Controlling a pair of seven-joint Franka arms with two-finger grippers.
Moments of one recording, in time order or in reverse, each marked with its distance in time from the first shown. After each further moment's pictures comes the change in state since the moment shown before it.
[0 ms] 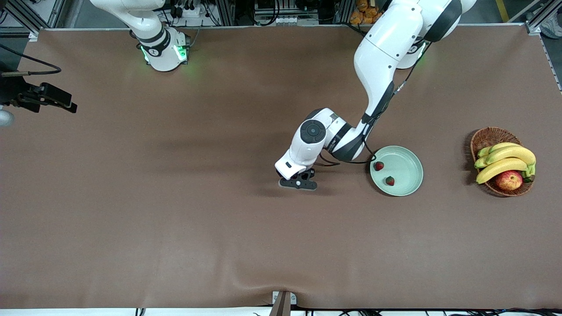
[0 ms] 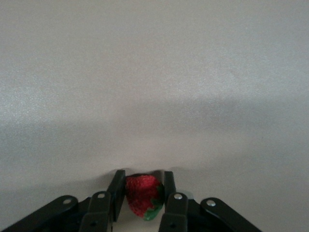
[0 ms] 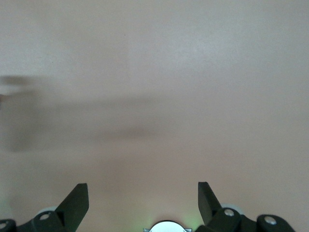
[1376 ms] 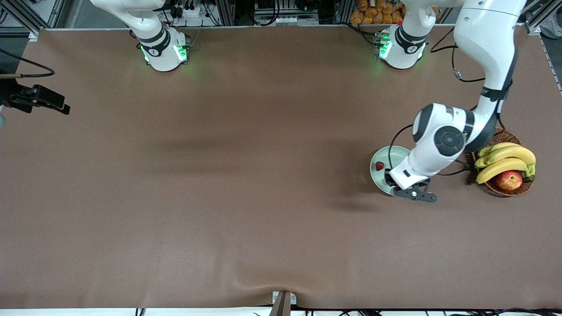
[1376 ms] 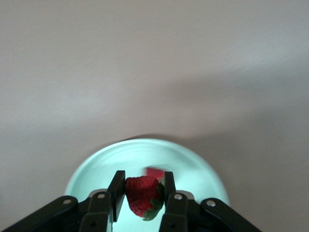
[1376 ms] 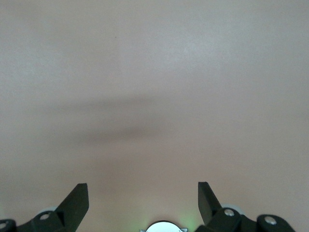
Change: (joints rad) left arm 0.539 -0.424 0.011 -0.455 0.026 -0.110 0.629; right arm -0.007 0.012 -0.004 0.020 -0.021 -0.005 0.001
